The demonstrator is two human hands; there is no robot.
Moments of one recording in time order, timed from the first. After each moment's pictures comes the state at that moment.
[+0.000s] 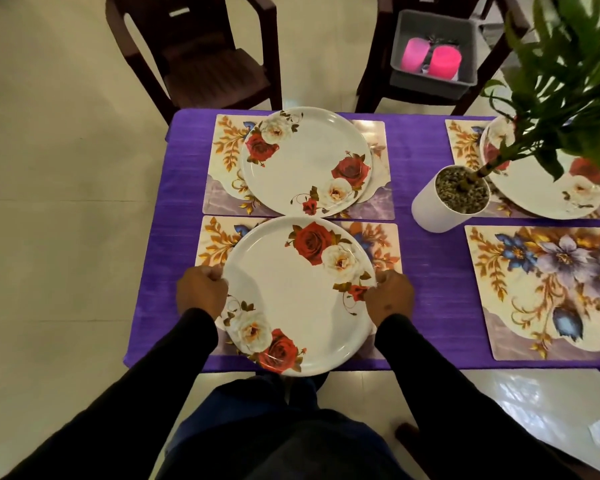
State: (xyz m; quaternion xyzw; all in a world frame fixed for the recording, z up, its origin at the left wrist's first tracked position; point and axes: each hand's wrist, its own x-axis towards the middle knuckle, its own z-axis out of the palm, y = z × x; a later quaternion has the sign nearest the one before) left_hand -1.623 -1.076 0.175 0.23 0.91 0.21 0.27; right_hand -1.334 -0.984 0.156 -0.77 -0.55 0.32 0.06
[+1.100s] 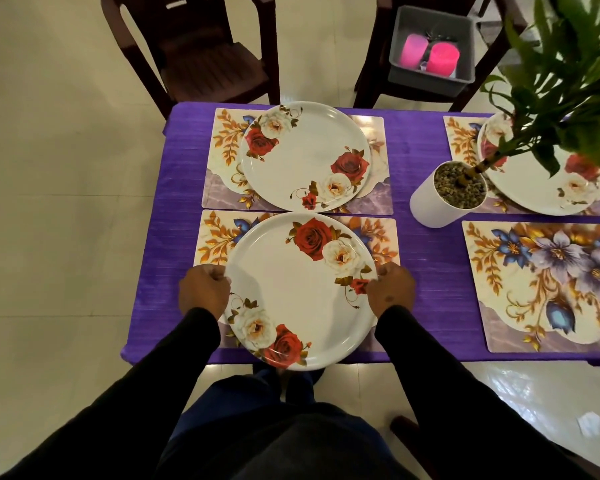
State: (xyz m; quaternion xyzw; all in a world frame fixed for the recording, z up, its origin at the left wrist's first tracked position) left_hand -1.620 -1.084 0.156 0.23 0.91 0.21 0.28; right_hand -1.338 -0.982 0.171 -0.79 -0.53 0.31 0.06
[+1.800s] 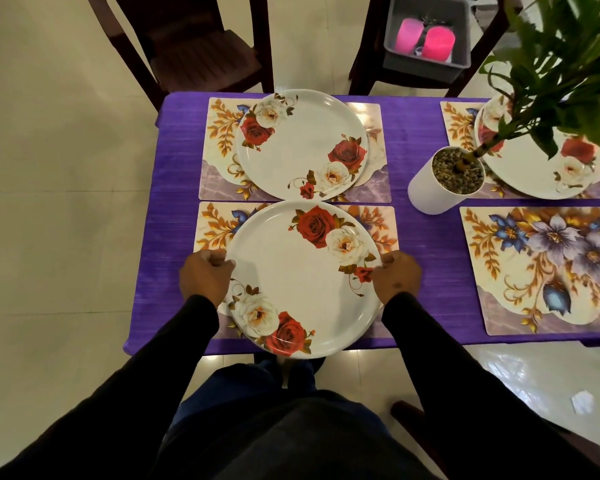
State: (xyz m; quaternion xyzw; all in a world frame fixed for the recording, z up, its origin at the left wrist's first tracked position) left_hand -1.623 -1.080 0.166 0.22 0.88 0.27 0.31; right_hand -1.335 -0.985 0.188 -0.80 -0.50 0.33 0.10
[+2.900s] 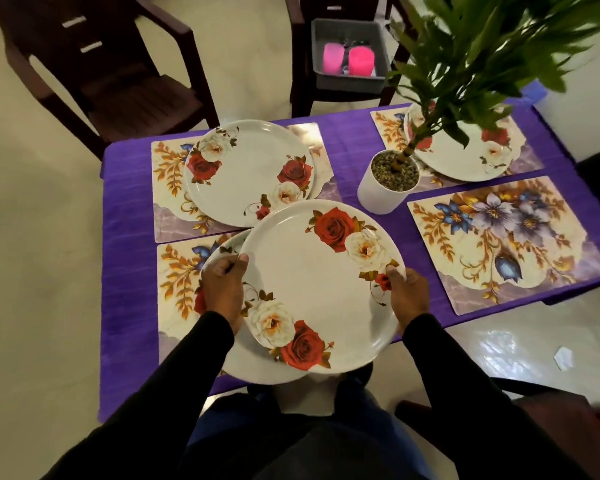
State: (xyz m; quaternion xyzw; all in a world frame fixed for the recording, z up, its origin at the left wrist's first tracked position) left_hand -1.548 -1.031 0.195 0.15 0.70 0.50 0.49; right_hand -1.261 -1.009 0.187 -0.79 -0.36 0.38 0.33
